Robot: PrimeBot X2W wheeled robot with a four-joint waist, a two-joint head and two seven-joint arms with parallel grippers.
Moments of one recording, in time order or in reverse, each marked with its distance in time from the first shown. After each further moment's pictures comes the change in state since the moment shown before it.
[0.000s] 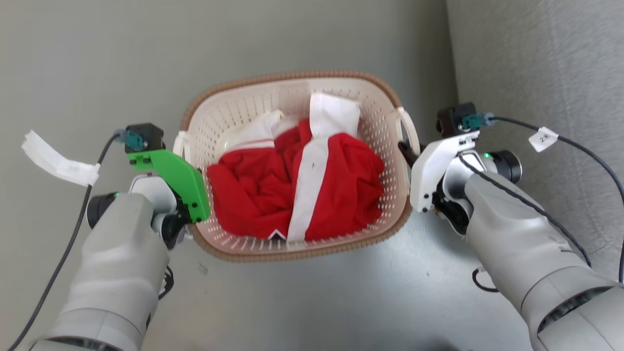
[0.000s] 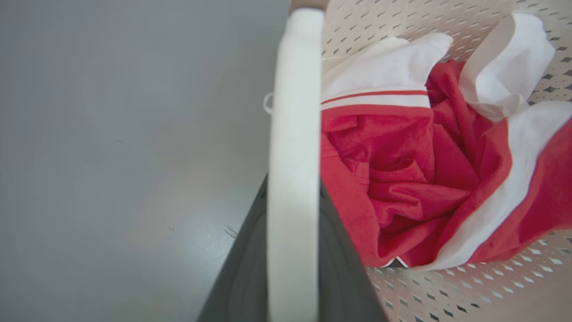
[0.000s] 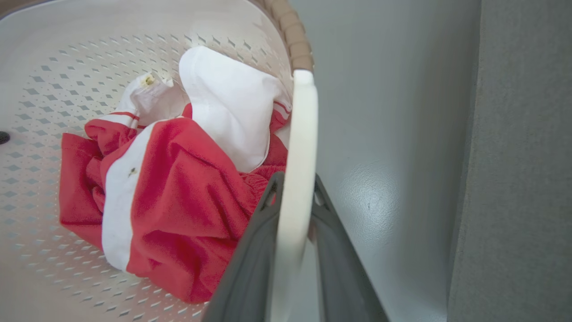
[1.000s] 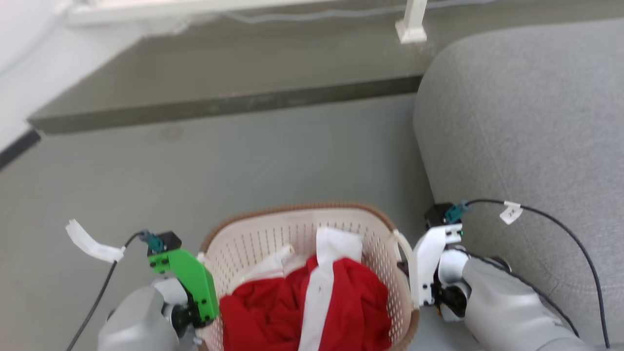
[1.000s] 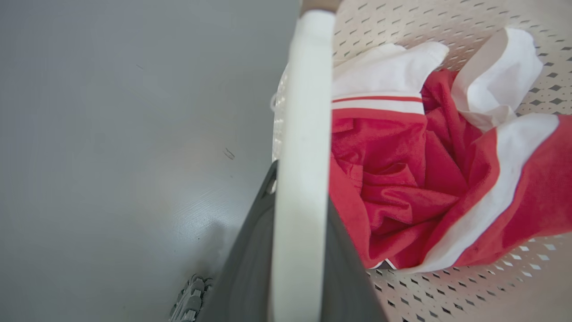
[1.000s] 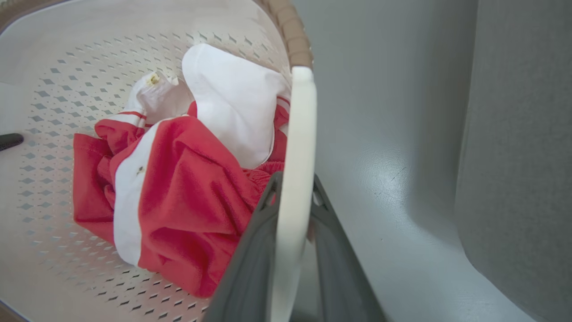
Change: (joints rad) left arm 0.244 -0.012 -0.029 0.059 -0.111 0.000 0.186; right arm 0.249 0.005 0.102 -0.018 0.179 0.002 0.261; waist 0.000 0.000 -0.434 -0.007
